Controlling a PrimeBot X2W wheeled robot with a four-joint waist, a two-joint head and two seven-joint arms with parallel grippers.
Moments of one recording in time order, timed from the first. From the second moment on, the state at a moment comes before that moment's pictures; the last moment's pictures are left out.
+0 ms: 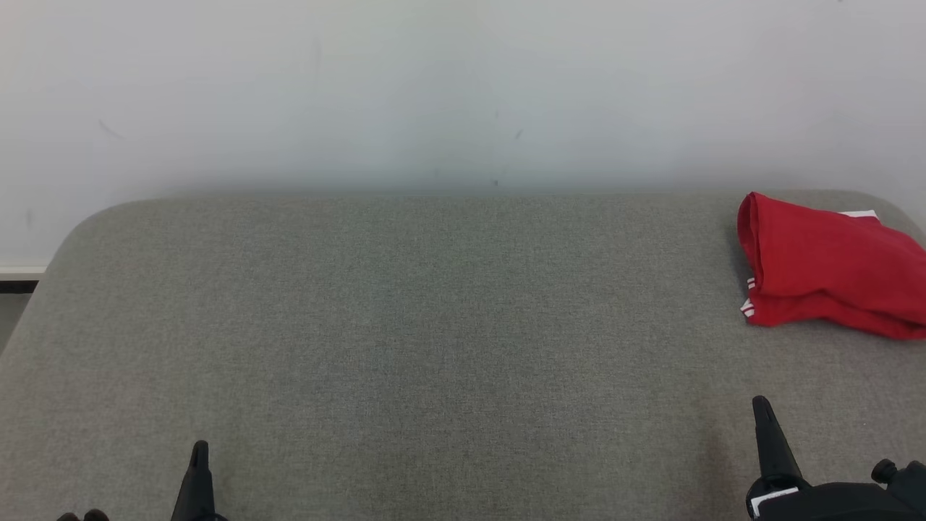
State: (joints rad) left arm -0.01 0.09 0.06 0.24 -0.99 -0.10 -0.05; right arm 0.01 -0.06 -0.04 0.17 1.01 0.13 -0.03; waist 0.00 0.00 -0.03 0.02
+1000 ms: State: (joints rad) left arm -0.05 0.07 0.09 0.24 -1.28 -0.11 0.03; right arm -0.04 -0.06 -0.06 0.21 1.30 0.13 0.03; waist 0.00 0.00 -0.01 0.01
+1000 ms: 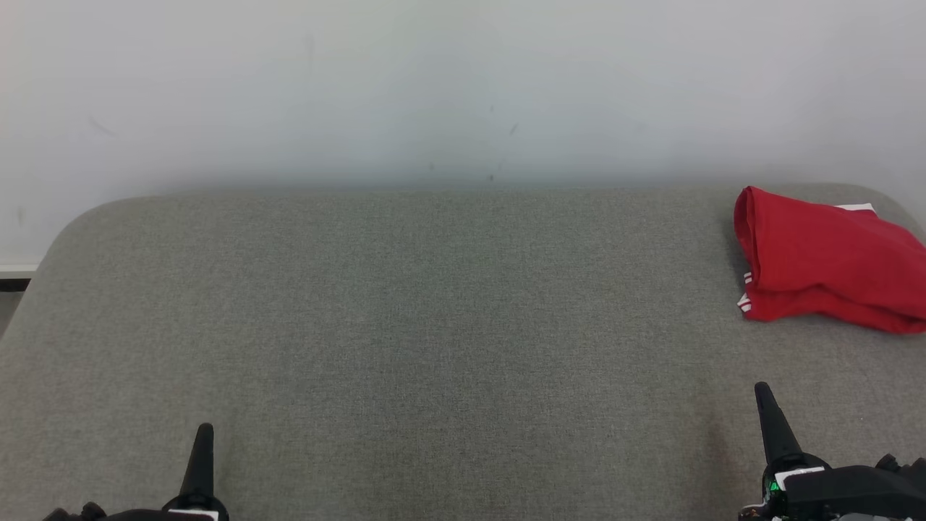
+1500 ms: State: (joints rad) left arm -0.07 0.06 0.10 0.24 -1.40 -0.12 0.06; right arm -0.07 -0.06 -0.08 0.22 1.42 0.13 0.05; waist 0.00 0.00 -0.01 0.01
